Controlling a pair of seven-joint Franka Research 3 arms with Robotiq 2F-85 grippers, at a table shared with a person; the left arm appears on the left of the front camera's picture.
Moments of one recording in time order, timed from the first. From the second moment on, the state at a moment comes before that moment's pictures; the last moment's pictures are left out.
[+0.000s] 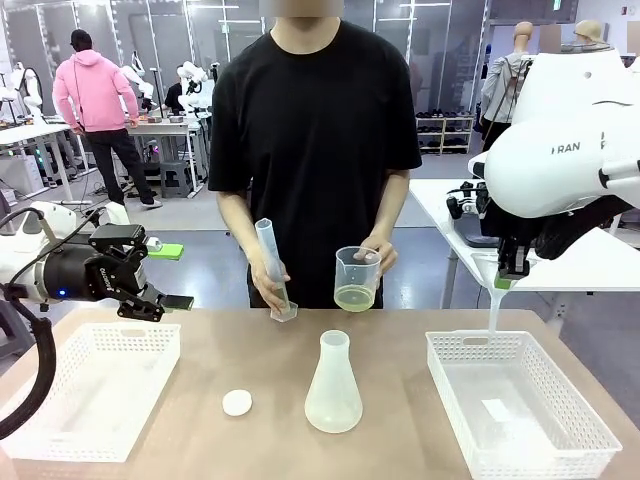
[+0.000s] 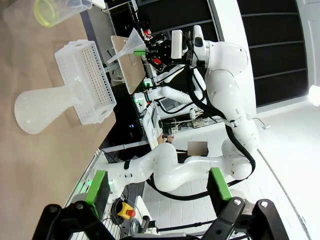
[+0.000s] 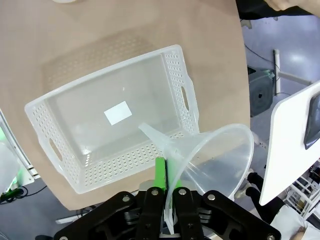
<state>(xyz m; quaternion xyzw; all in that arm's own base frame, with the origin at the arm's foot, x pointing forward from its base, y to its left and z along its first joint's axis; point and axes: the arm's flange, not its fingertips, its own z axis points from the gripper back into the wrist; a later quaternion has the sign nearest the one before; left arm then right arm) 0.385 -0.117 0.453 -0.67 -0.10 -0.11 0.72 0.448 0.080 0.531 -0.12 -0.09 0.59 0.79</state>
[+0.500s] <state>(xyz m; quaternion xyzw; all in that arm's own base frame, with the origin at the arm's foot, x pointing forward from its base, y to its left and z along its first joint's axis) 0.385 -0.117 0.453 -0.67 -0.10 -0.11 0.72 0.434 0.154 0.556 -0.16 -0.16 0.71 0.67</state>
